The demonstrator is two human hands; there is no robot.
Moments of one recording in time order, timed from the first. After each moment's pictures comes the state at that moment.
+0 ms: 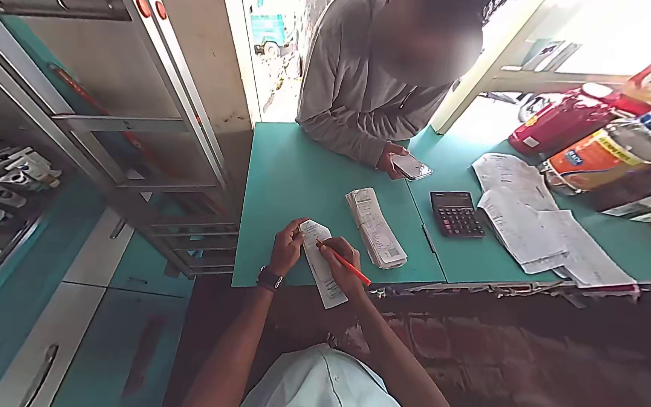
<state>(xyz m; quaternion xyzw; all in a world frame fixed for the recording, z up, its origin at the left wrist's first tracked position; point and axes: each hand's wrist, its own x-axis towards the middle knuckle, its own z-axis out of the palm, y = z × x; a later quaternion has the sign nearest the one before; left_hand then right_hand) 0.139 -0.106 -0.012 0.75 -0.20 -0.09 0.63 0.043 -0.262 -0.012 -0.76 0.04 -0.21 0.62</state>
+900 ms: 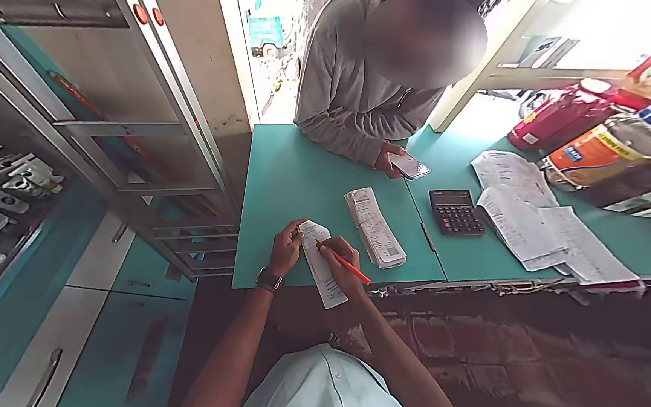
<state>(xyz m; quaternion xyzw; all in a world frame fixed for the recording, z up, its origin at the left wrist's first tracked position) 0.141 -0.105 -0.014 0.75 -0.20 -0.09 0.62 0.044 -0.262 -0.013 -0.75 0.04 -0.20 0.62</state>
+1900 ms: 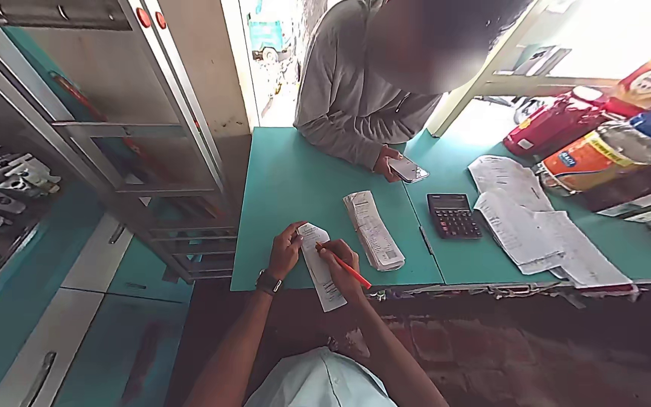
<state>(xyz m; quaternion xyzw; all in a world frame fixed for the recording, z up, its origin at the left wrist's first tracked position) 0.140 -0.105 -0.013 0.74 -0.20 -0.09 0.63 0.044 -0.262 -0.014 -0.74 0.04 -0.21 0.64</state>
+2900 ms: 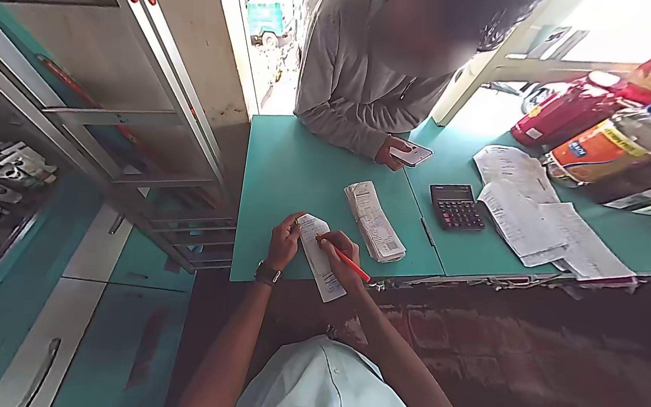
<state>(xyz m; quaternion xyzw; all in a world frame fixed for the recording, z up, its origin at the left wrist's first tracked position) 0.141 -0.105 -0.015 0.77 -0.20 -0.06 0.60 0.044 -0.263 -0.013 -0.74 0.02 -0.22 0.63</state>
